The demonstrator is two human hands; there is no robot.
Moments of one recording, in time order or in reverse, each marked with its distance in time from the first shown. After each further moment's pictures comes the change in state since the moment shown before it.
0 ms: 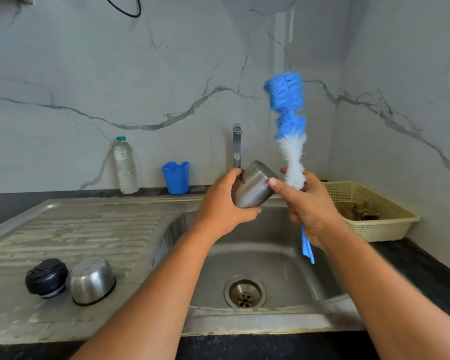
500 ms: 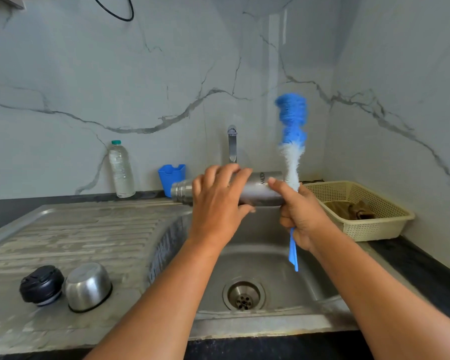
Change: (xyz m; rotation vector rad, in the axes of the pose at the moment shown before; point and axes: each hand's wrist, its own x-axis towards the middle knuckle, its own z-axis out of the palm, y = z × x) left_hand -0.005 0.006 0.008 0.631 0.400 0.386; right_hand 0.006 0.014 0.004 0.095 0.085 0.194
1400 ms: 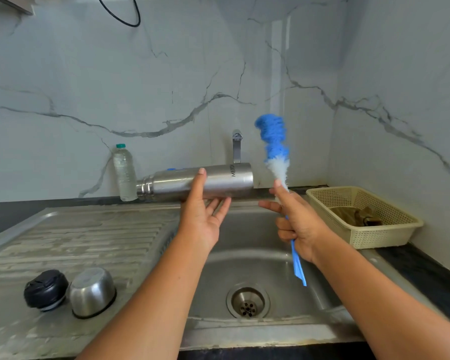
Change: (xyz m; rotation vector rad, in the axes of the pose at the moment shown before) left_hand 0.014 -0.018 -0.011 -1.789 0.160 -1.492; right_hand -0.001 0.006 0.006 -0.076 -0.108 0.087
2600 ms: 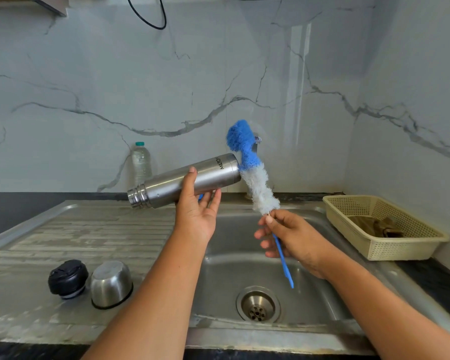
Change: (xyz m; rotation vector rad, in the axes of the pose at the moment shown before) left_hand 0.022 0.030 -0.020 -0.190 0.065 0.107; right_hand -0.003 0.023 0.013 -0.376 -0.293 -0.019
